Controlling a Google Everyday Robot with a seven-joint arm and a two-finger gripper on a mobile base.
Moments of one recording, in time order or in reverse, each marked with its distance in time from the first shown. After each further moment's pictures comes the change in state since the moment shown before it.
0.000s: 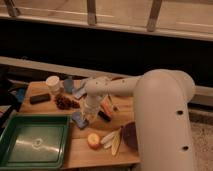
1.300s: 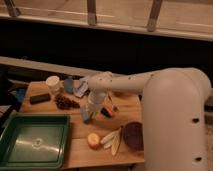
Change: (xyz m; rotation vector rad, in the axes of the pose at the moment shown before) arm -0.014 0.006 -0.030 0.021 -0.060 0.006
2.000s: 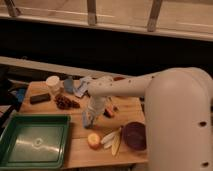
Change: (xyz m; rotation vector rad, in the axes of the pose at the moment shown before) arm 0.045 -0.039 -0.003 0.026 0.028 0.060
